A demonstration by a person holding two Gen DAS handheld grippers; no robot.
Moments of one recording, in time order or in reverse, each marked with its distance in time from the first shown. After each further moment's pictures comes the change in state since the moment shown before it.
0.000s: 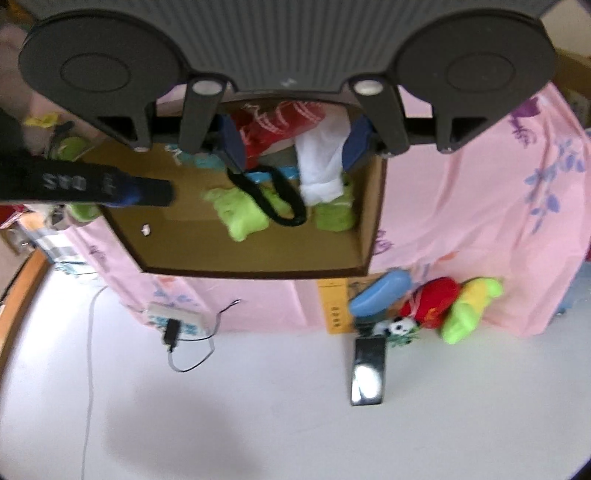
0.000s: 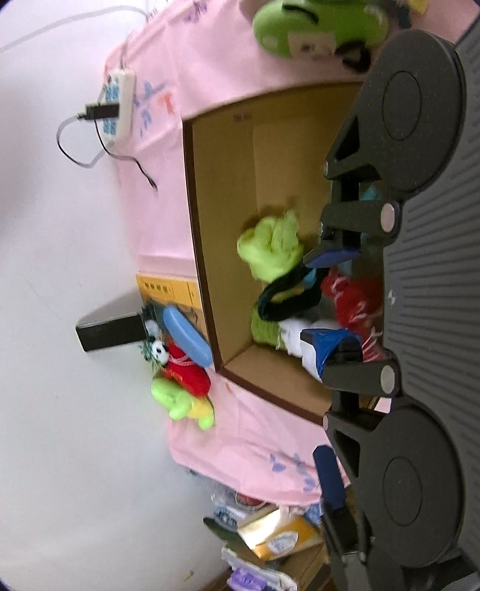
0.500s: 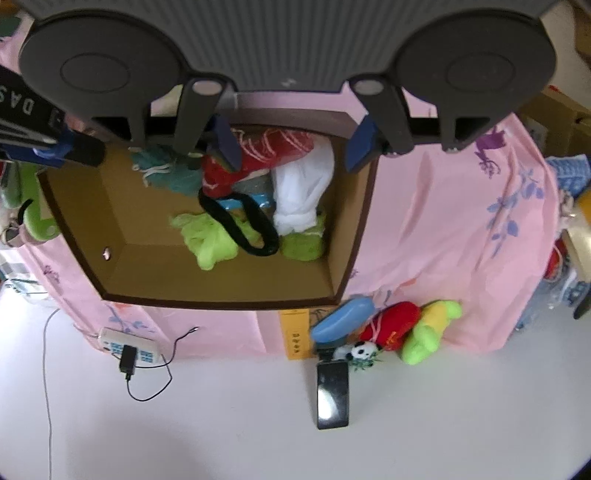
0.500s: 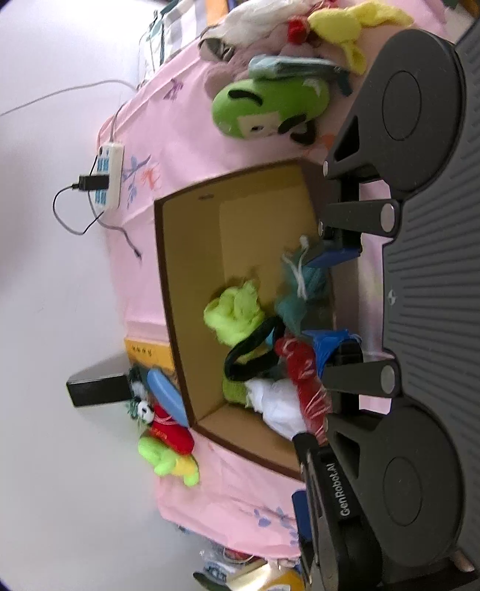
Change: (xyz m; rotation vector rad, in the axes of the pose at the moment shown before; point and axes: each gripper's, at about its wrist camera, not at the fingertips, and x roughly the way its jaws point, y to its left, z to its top) left arm 0.009 -0.031 -0.009 -0.011 0.079 0.183; right arm -0.025 -0.001 -0.033 0.026 0.035 -0.198
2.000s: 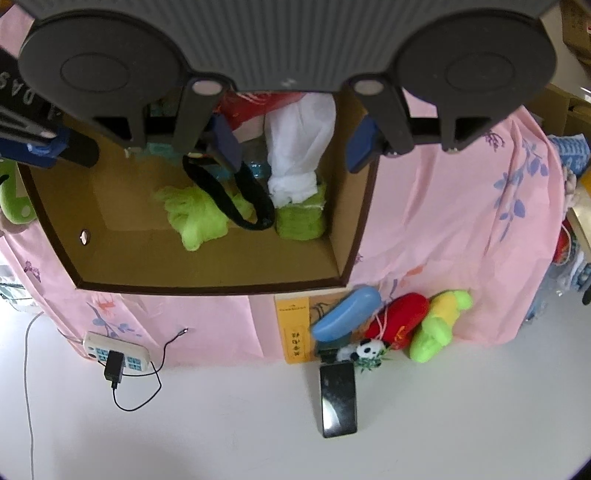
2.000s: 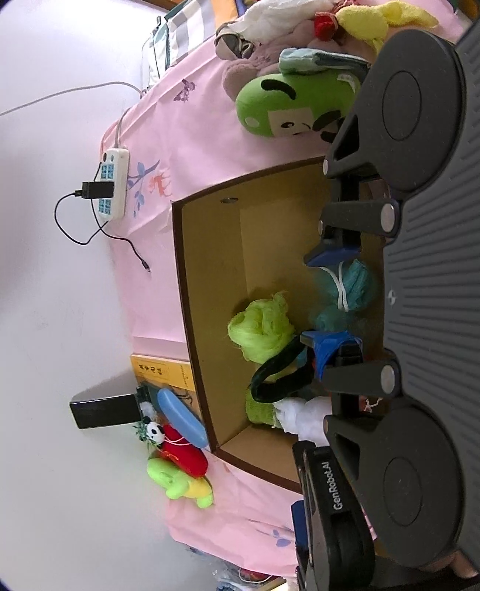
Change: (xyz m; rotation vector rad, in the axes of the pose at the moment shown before) left arm 0.044 -0.006 0.044 0.023 0.052 0.011; right arm 0.035 0.005 0.033 0.011 0.005 -0.049
